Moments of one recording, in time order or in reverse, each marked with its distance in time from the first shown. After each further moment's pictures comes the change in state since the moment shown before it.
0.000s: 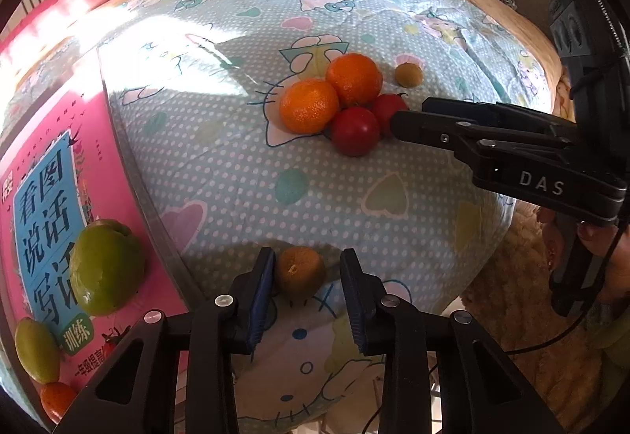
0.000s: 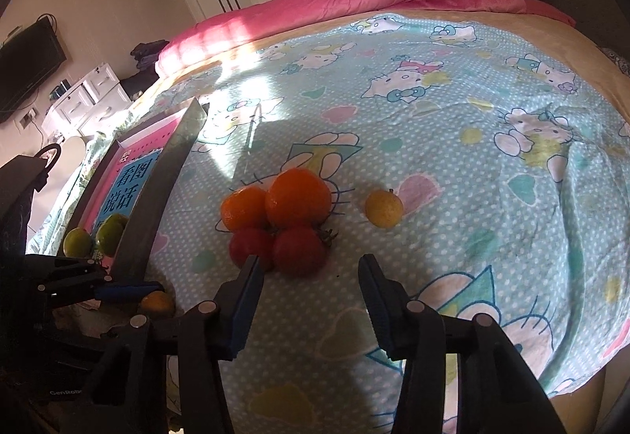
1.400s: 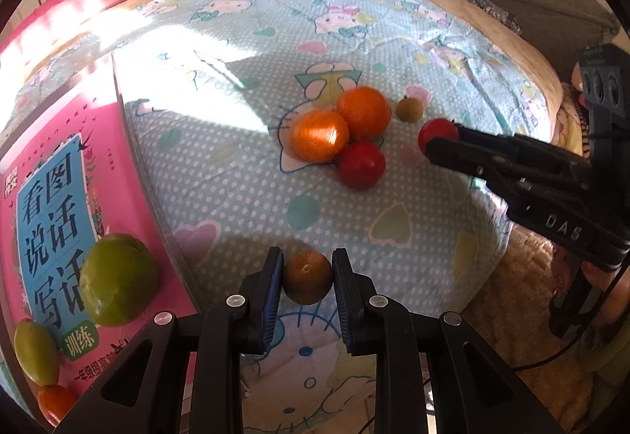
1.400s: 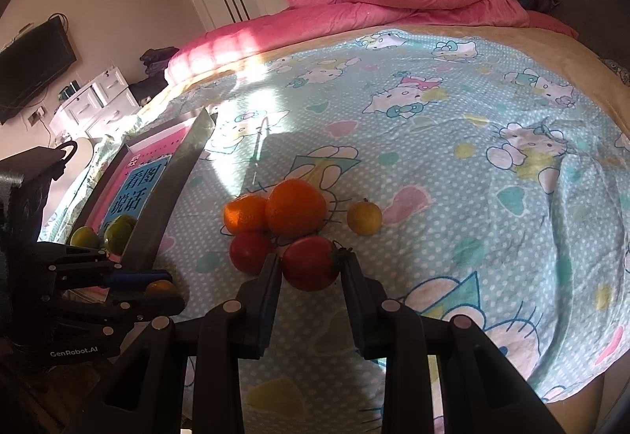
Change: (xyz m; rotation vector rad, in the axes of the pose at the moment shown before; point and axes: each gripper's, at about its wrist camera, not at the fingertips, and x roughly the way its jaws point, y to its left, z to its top) left arm -0.012 0.010 0.005 -0.051 -0.076 -0.021; right arm -0.018 0.000 -0.004 -0.037 -0.057 0.013
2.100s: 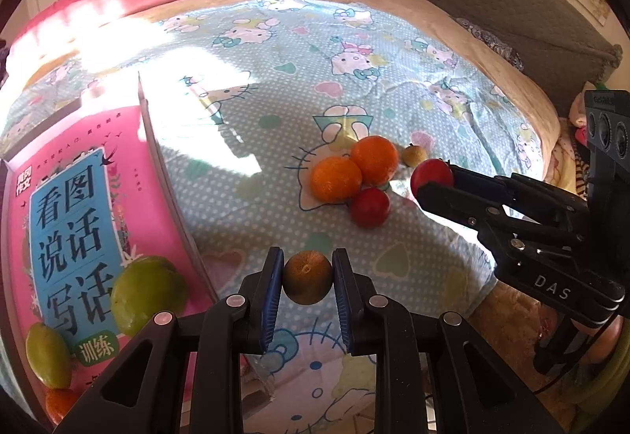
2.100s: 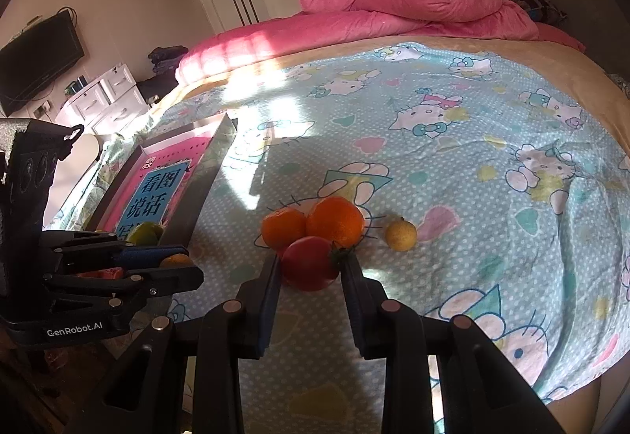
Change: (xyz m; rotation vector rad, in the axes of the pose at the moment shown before) left arm -0.021 0.019 0.010 -0.075 -0.080 -0.013; right arm -0.006 0.030 0.012 -0.036 -0.012 0.005
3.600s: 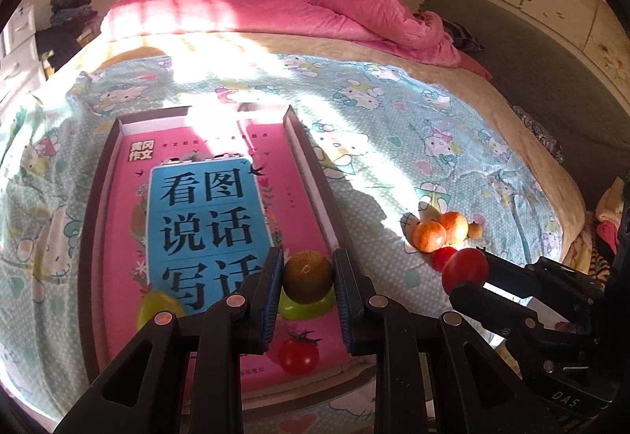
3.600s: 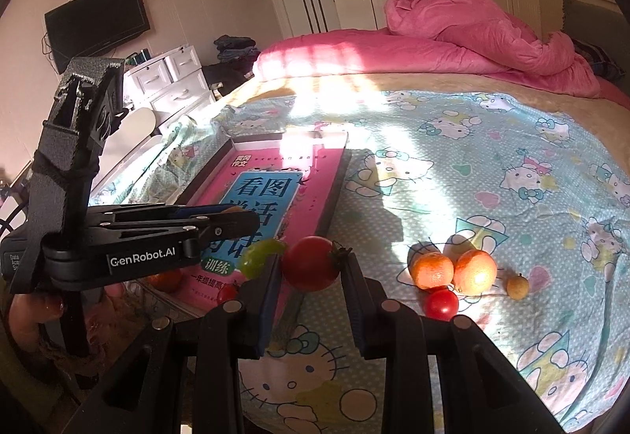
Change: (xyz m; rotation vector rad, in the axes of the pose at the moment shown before) left arm -0.077 0.089 -0.023 -0.266 -0.199 0.120; right arm -0.009 0.111 0.016 -0.181 -0.030 0.145
